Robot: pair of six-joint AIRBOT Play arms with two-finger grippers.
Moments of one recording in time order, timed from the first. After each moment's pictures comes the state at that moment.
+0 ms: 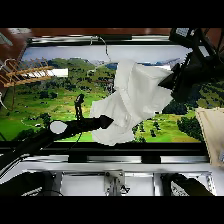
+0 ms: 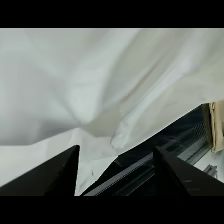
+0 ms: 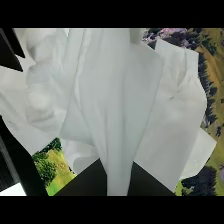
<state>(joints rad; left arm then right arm) -0.67 -1.14 0.68 0.29 -0.36 -1.17 0.09 -1.14 1.69 -1.07 1.60 0.58</state>
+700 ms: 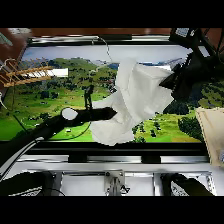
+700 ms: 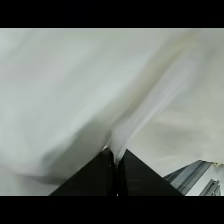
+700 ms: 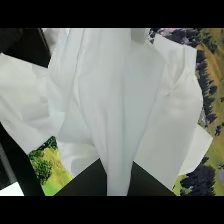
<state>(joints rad) -0.60 -1.33 0.89 0.32 -0.43 -1.14 0.09 -1.14 1.69 -1.09 1.58 0.59</state>
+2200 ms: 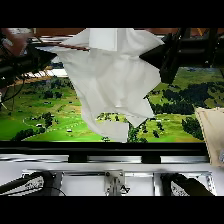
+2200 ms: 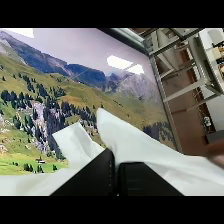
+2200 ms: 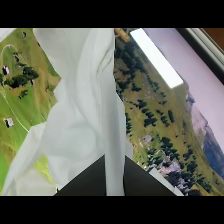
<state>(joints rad) 0.16 -1.28 1.34 0.34 -0.92 -1.15 0.09 -1.14 1.69 -0.69 1.30 0.54</state>
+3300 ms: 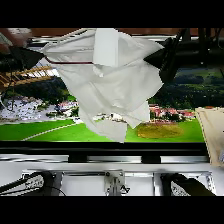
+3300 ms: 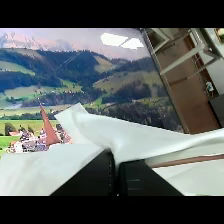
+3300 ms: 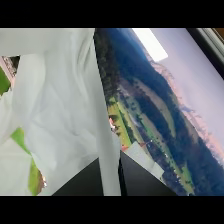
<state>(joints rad) 0.28 -1.28 1.44 0.33 -1.19 -1.06 0.09 -1.17 1.69 -0.85 1.28 0.52</state>
